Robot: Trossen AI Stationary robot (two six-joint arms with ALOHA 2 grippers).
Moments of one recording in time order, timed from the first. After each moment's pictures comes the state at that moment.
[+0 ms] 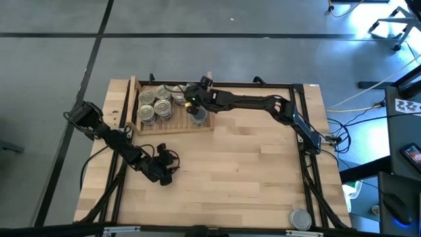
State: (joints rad) left arm -0.61 1.50 0.35 0.20 -0.64 -0.69; right arm -0.24 2.29 2.00 -0.38 0.57 -0.21
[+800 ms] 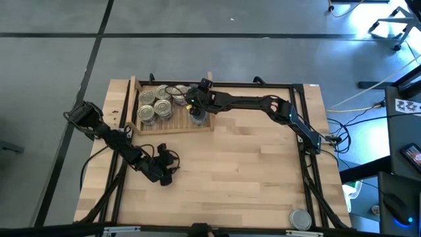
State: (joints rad) left arm -0.61 1.50 0.35 0.22 -0.64 -0.68; right arm -0.26 2.34 1.99 -0.42 0.60 -0.27
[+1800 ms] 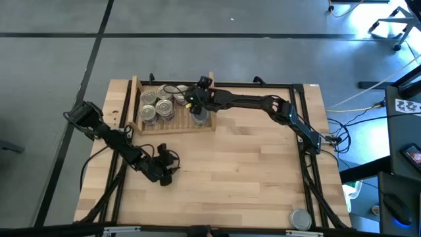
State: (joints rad) left arm -0.62 1.50 0.35 0.22 -0.63 -0.68; right arm -0.24 2.34 2.07 -0.52 0.59 -0.30
